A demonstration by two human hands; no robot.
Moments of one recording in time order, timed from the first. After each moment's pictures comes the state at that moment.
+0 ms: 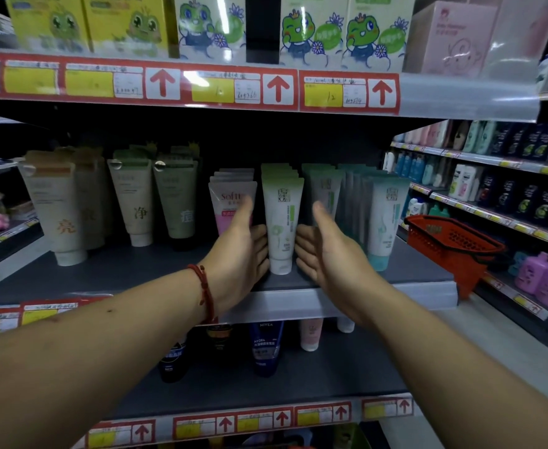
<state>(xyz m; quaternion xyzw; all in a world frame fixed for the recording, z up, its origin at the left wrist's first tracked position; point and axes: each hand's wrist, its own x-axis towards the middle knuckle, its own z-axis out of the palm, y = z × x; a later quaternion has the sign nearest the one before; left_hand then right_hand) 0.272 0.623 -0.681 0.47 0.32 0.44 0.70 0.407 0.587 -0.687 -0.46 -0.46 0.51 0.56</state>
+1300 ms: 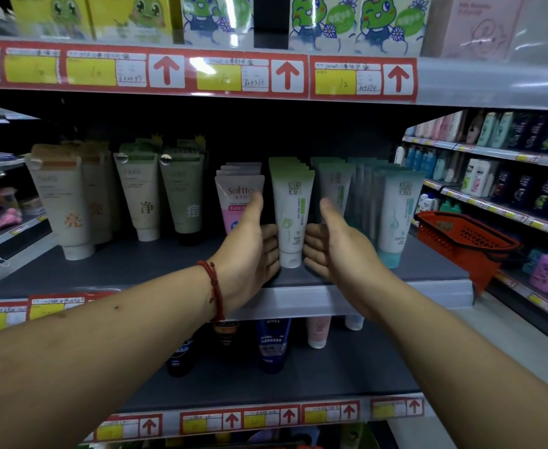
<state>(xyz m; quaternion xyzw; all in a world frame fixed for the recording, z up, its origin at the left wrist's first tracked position) 0.276 0.615 -0.678 0.47 0.37 0.41 0.69 0.405 0.587 -0.683 -0.51 -0.46 0.47 0.55</state>
